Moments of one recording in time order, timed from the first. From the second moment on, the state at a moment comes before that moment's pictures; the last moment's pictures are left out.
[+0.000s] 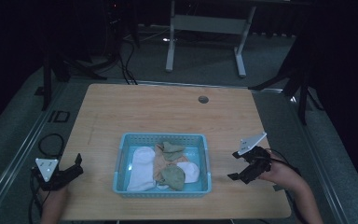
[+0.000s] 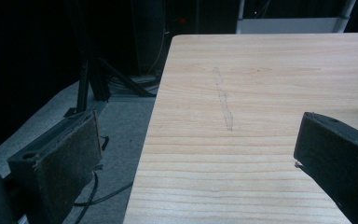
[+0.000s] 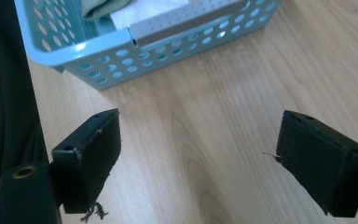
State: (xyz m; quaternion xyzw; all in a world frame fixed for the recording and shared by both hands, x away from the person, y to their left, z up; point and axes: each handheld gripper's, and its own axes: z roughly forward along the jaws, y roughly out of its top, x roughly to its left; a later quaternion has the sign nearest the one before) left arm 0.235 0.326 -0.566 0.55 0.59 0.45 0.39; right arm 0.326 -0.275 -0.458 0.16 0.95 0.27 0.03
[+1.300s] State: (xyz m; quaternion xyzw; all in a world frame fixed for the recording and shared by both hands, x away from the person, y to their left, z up) left arm 0.234 0.326 -0.566 0.55 0.59 0.45 0.39; right arm 0.332 -0.191 -0.430 0.09 0.96 0.28 0.02
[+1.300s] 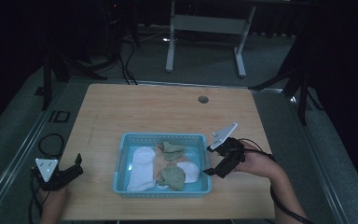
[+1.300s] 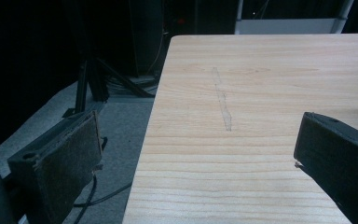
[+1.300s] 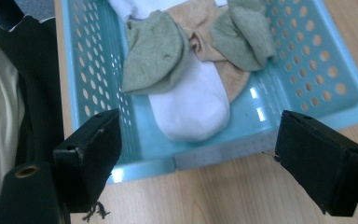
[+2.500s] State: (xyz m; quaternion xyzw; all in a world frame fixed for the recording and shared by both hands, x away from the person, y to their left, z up) left arm 0.234 0.326 -0.566 0.55 0.59 0.45 0.39; right arm 0.337 -0.113 -0.474 0.04 0.97 0.24 0.00
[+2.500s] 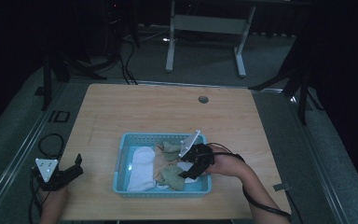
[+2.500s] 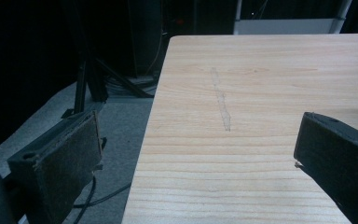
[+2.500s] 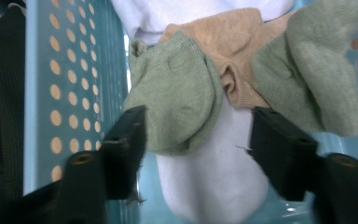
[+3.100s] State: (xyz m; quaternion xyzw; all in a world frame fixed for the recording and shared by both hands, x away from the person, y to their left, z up) left arm 0.234 0.326 -0.566 0.55 0.59 0.45 0.39; right arm 0.336 -0.093 -0.490 0.03 0.98 0.20 -0.02
